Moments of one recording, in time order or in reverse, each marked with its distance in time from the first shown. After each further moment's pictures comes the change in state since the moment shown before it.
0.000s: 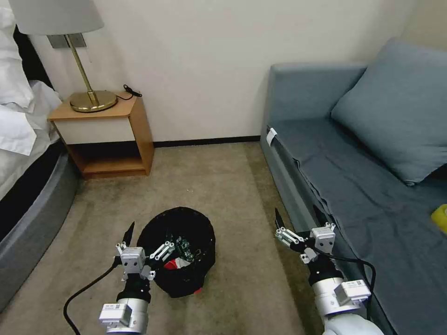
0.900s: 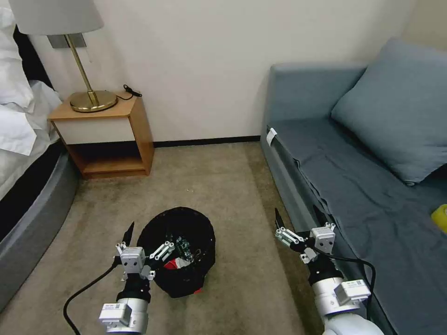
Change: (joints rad) left arm -0.001 0.000 0.000 0.000 0.000 0.002 -0.002; right arm 0.001 -0.001 0.000 0.000 0.001 -0.002 0.001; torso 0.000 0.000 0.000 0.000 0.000
